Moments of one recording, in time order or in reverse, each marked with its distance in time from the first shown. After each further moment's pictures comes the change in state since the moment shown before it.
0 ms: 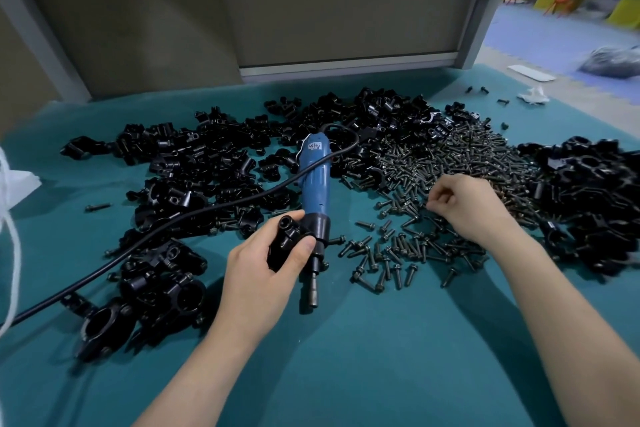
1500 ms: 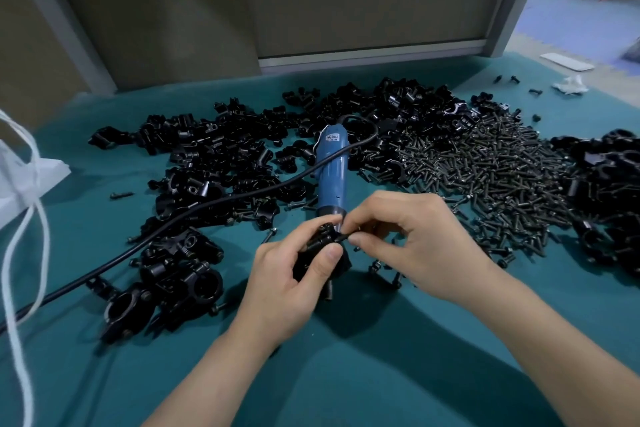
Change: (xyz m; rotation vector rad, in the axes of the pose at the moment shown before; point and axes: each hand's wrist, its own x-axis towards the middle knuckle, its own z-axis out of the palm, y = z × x) left_hand -0.008 0.010 0.002 -0.079 -0.070 0.180; right_hand -0.077 -0.095 0.003 0.441 -0.092 -0.744
